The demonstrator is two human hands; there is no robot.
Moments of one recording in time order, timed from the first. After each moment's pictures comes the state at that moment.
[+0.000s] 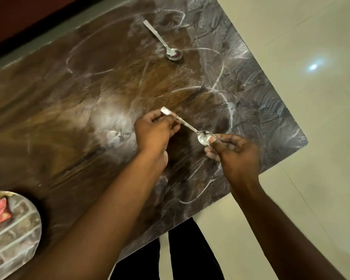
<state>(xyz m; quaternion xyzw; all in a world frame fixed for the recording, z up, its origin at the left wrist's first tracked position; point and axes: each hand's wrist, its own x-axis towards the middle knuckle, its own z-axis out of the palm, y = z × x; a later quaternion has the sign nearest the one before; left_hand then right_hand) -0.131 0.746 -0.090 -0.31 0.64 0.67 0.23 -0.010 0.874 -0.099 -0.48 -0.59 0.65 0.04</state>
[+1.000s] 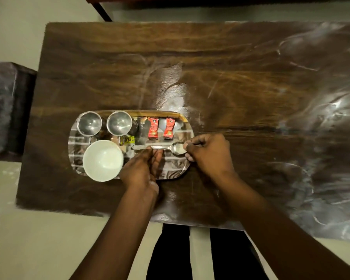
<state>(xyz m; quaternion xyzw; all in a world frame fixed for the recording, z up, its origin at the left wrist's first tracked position) -0.009 0.327 -0.083 -0.64 0.31 0.70 -0.06 -0.061 0.476 -0.110 -0.16 -0.79 0.53 -0.27</state>
